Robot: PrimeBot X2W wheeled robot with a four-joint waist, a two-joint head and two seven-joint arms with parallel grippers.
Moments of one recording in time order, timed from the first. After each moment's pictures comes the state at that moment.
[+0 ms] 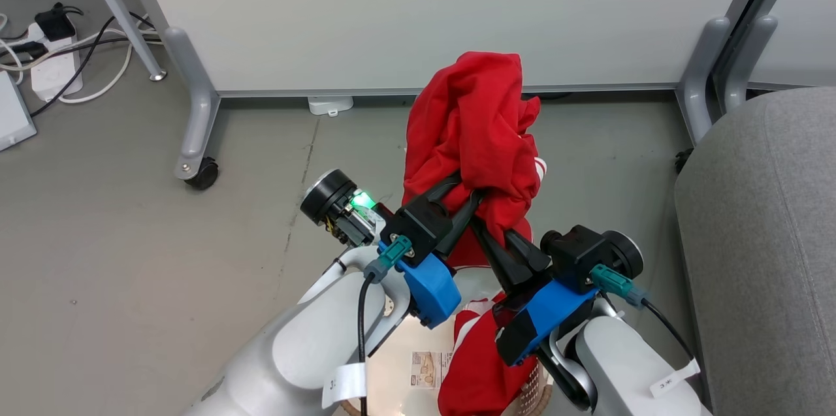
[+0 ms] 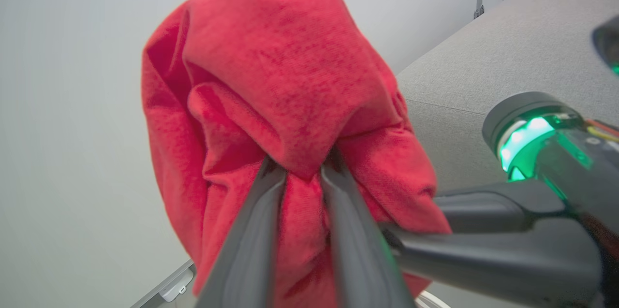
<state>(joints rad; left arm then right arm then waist) -0.70 0.10 -0.91 0.62 -0.34 -0.07 -0.26 -0.44 -0.05 0.48 0.49 0.23 0.13 -0.26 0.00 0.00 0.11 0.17</state>
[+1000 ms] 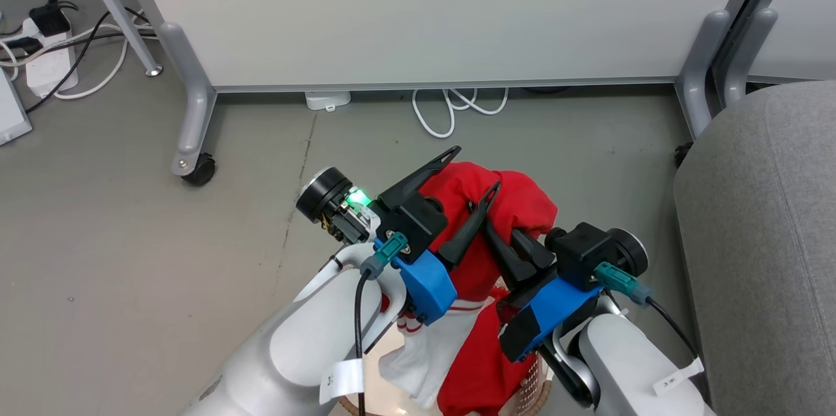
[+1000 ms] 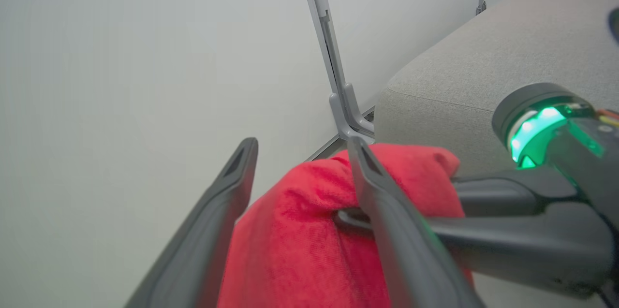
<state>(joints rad) -0.70 0.09 -0.88 0.63 -0.32 -0.08 -0.26 -0.44 -0.05 0.46 0.49 0.22 0.13 -0.26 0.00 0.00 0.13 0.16</state>
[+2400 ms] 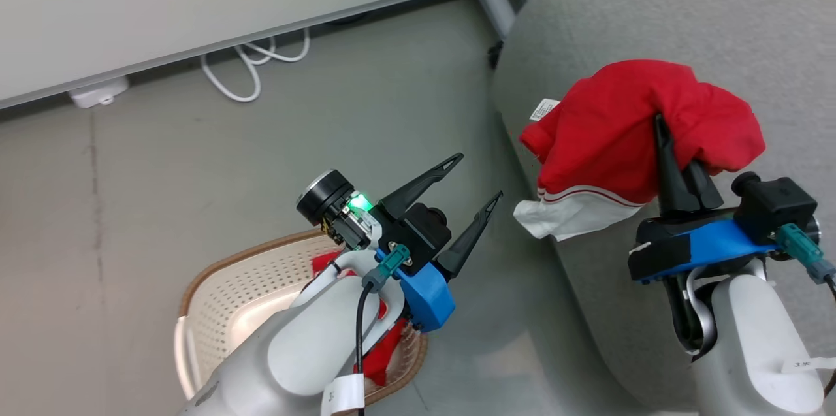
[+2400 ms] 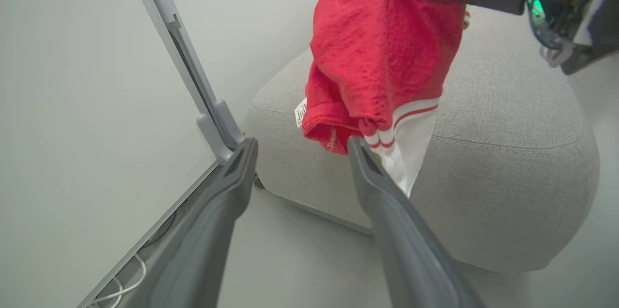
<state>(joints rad) -0.68 0.11 -0.89 0.60 -0.27 -0.09 -0.26 -0.41 -0.05 -0.03 0.34 0.11 0.13 -0.26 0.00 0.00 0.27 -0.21</state>
